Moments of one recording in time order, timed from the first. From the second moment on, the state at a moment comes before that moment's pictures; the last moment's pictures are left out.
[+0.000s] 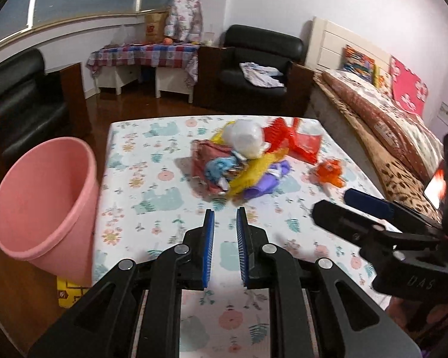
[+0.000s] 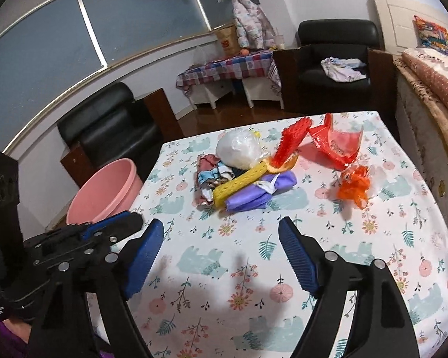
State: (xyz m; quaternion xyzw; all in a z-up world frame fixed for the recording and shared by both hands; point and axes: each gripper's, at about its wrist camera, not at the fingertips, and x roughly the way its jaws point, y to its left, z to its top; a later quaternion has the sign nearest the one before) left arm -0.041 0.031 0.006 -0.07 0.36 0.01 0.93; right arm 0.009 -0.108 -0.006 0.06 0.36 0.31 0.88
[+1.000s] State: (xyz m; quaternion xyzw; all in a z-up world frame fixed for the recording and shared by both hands) left arm 0.071 0.007 -0.018 0.00 0.42 -0.06 0.91; right arm 0.096 -0.204 -0.040 0.12 0.39 0.19 0.89
